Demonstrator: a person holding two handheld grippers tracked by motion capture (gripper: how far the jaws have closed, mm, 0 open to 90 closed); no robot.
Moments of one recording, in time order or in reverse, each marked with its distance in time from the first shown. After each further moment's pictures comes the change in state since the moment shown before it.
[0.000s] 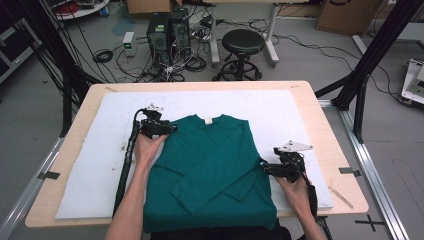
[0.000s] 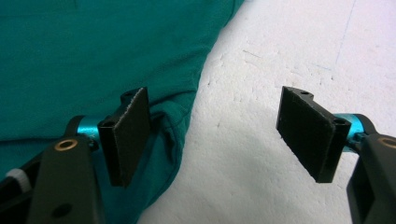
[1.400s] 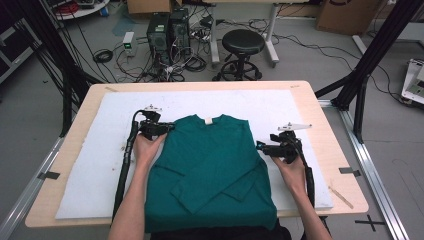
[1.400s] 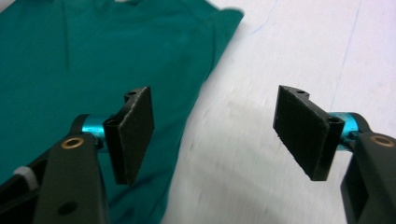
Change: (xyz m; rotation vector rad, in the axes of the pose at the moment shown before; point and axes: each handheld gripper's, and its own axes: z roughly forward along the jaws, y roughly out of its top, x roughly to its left) left arm 0.001 -0.003 -0.001 -0.011 -0.047 -0.011; right arm -0.028 0.044 0.023 0.012 0.067 0.115
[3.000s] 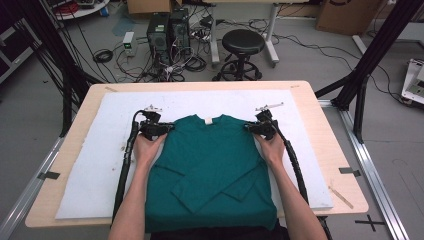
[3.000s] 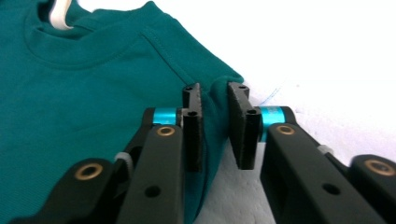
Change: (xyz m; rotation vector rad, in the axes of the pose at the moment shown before) left arm -0.001 -0.001 0.000 -0.004 0.007 0.005; right arm -0.014 0.051 0.092 0.092 0.014 0.004
